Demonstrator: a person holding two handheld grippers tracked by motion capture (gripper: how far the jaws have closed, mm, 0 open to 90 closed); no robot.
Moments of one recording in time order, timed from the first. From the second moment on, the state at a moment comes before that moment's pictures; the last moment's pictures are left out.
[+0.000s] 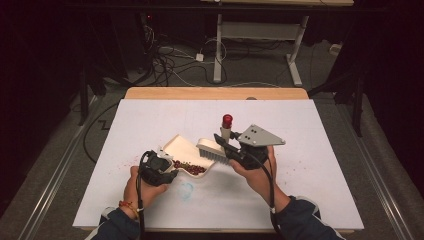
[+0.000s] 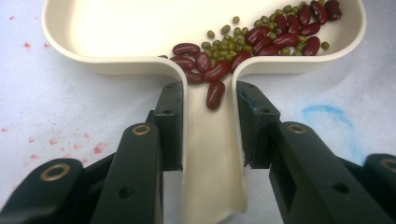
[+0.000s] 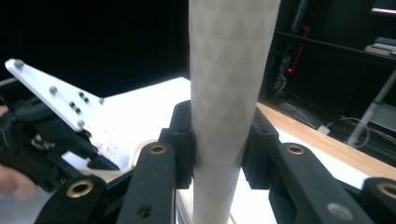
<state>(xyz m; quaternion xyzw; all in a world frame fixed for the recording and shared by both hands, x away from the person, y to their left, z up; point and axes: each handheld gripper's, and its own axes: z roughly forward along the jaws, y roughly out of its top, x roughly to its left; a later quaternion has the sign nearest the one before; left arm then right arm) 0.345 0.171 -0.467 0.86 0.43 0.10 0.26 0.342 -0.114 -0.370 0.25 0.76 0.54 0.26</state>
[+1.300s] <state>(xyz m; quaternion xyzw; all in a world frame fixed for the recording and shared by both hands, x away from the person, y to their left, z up) 0.339 0.211 -0.471 0.83 0.49 0.13 0.25 0.308 -0.280 -0.361 0.29 0.79 0.49 0.23</state>
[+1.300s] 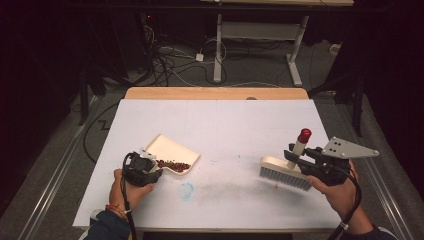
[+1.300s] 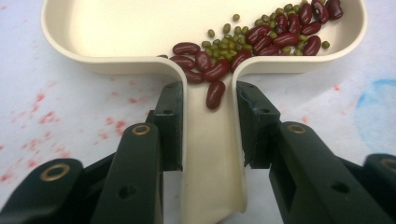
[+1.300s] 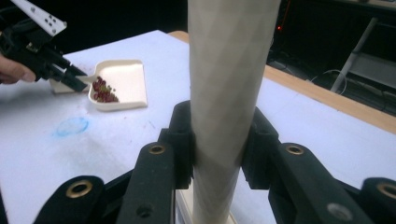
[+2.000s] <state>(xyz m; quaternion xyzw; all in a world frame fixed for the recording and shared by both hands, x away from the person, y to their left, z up) 0.333 0.188 -0.480 0.79 0.53 0.14 0.27 0.335 -0.287 -0.372 0.30 0.82 0.46 0.15</state>
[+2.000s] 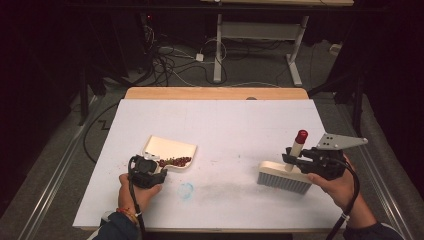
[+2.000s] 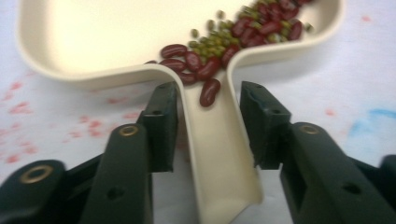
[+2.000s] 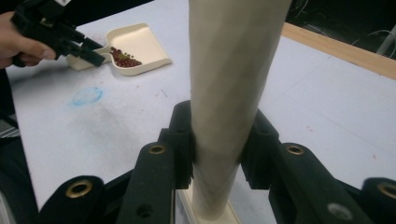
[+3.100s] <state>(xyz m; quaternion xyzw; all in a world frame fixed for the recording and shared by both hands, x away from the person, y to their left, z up) 0.298 0.207 -0.472 0.83 0.38 0.21 0.36 0.469 -0.259 -0.433 0.46 0.79 0.35 0.22</state>
